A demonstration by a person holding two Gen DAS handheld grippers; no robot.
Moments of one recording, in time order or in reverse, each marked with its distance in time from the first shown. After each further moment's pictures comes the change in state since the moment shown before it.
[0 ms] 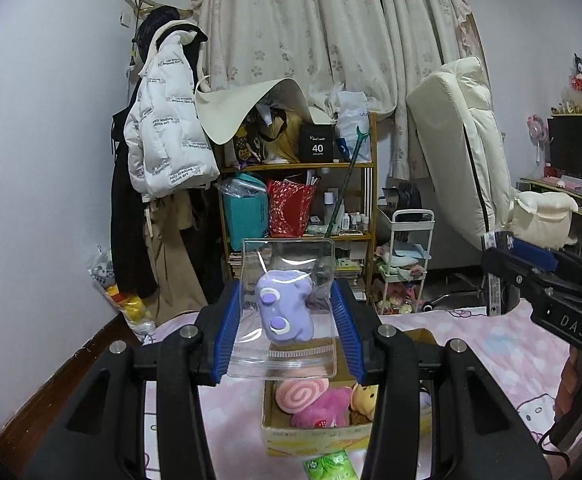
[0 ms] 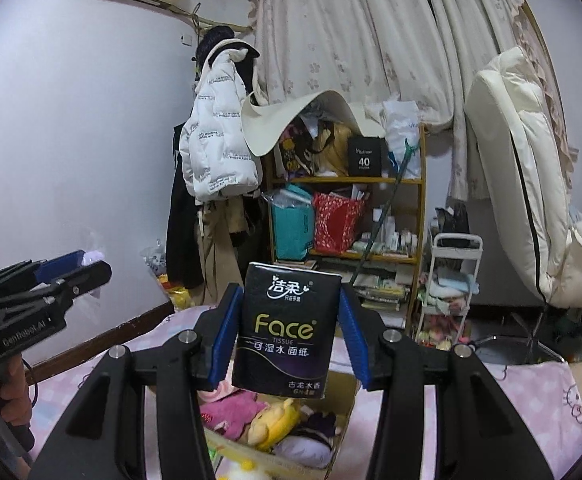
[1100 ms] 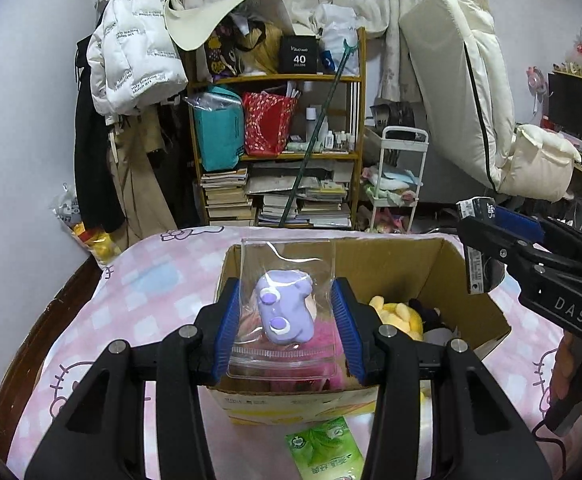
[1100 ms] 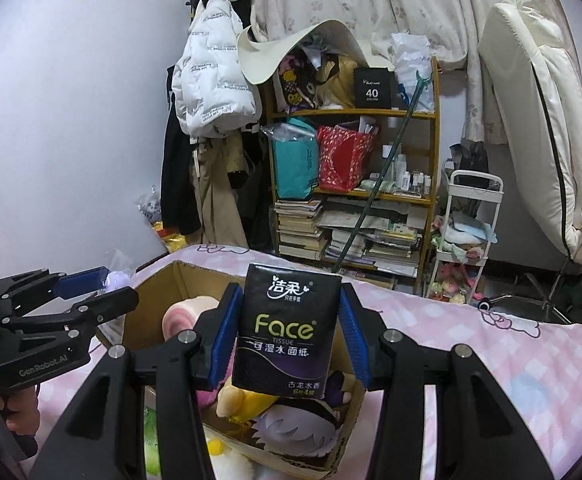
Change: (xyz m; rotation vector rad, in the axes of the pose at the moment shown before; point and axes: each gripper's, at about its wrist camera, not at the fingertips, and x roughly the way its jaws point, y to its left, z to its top) left arm 0.100 -0.018 -0.092 0.001 0.256 -0.075; right arm 0.081 -0.020 -0.078 0.013 0.194 0.036
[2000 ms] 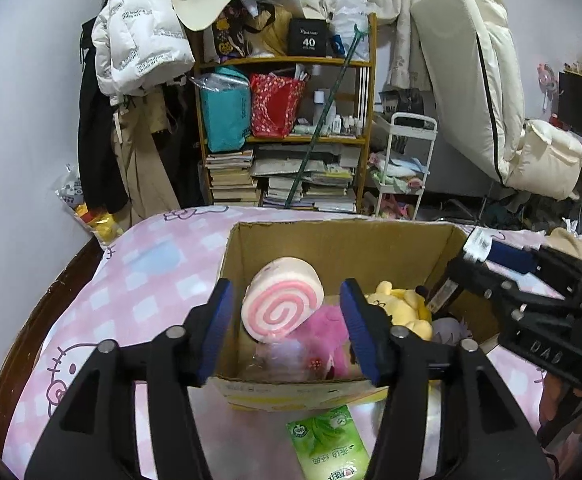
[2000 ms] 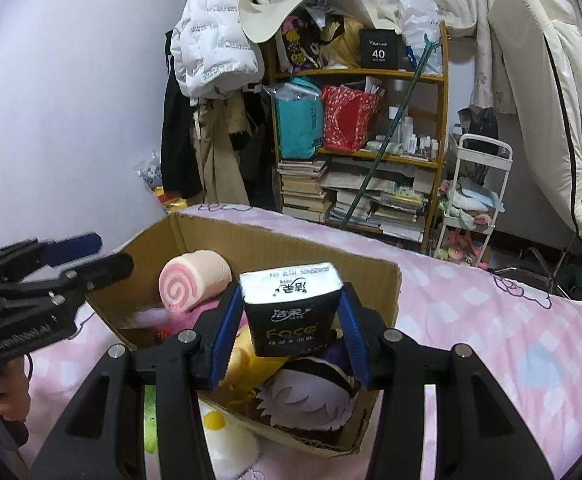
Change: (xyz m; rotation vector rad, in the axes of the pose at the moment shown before) left arm 0.006 0.003 -0.003 -0.033 0.056 0.013; right arm 0.021 0.001 -0.019 0.003 0.140 0.011
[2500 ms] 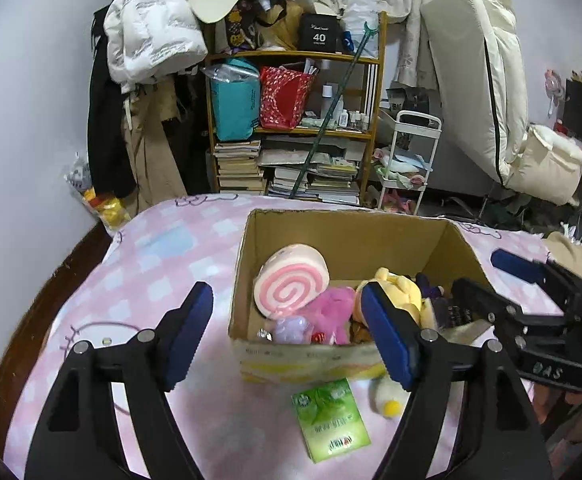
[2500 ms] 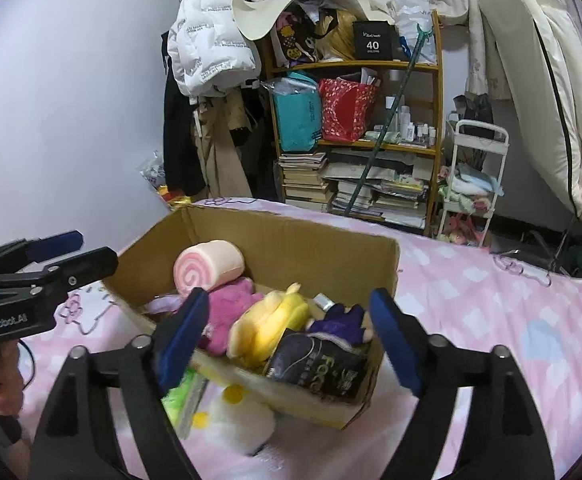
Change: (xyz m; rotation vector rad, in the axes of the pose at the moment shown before) left arm -0.028 0.012 -0.004 -0.050 0.050 0.001; right arm -0.023 0.003 -0.013 0.053 0.017 0.029
